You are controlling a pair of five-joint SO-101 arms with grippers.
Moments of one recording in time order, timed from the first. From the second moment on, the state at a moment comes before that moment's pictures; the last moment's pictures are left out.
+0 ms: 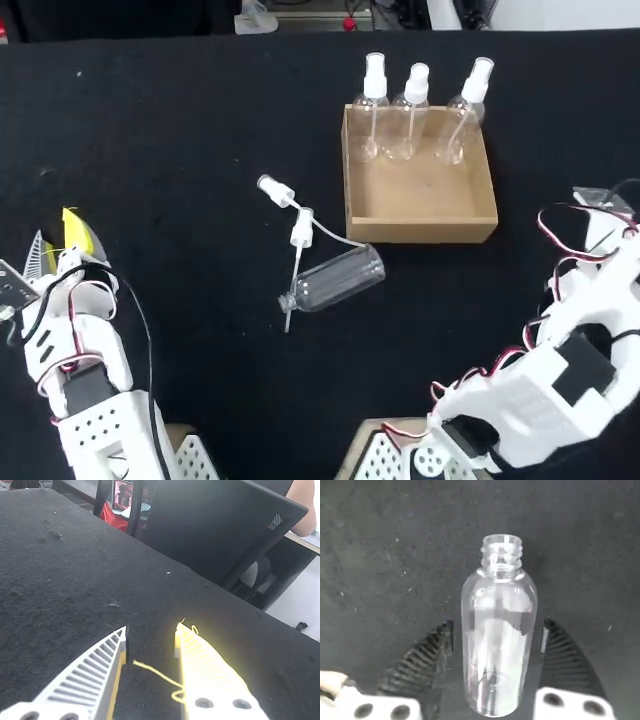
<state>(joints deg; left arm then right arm) -31.7 -91.0 96.5 11.6 16.8 50.0 9.6 12.9 79.3 53.2</state>
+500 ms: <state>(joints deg) -31.7 -91.0 96.5 11.6 16.8 50.3 20.7 10.1 74.0 56.5</state>
